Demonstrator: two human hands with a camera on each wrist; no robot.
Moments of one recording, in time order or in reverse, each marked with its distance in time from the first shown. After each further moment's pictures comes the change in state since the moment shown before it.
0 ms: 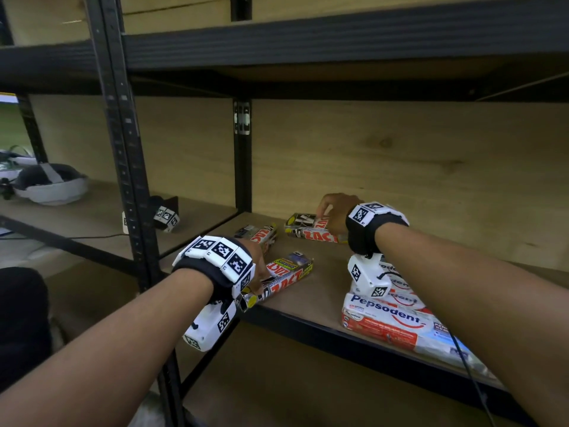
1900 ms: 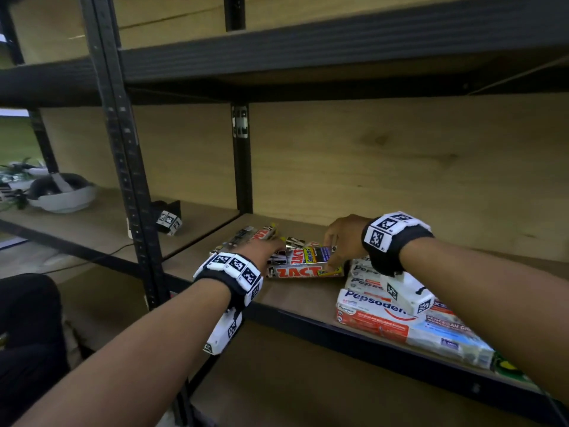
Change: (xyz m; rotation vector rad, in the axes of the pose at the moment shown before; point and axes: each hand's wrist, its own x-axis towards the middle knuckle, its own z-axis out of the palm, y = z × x) left_hand 0.036 0.012 0.026 -0.095 0.296 0.039; right_hand -0.038 0.018 0.007 -0.328 -0.230 -0.141
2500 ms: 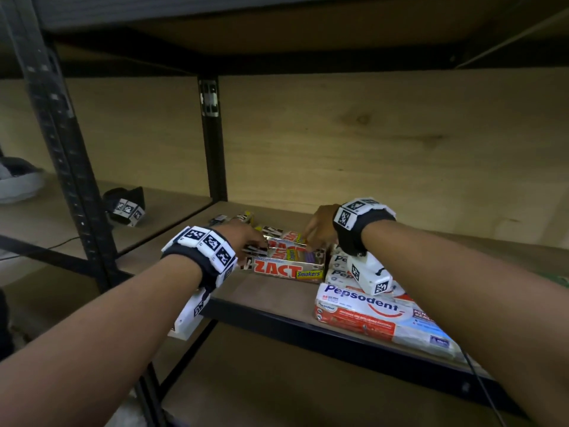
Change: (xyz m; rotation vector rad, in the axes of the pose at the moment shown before) left_hand 0.060 -0.010 0.008 0.097 -0.140 0.035; right_hand 0.047 0.021 0.016 0.125 -0.074 0.118
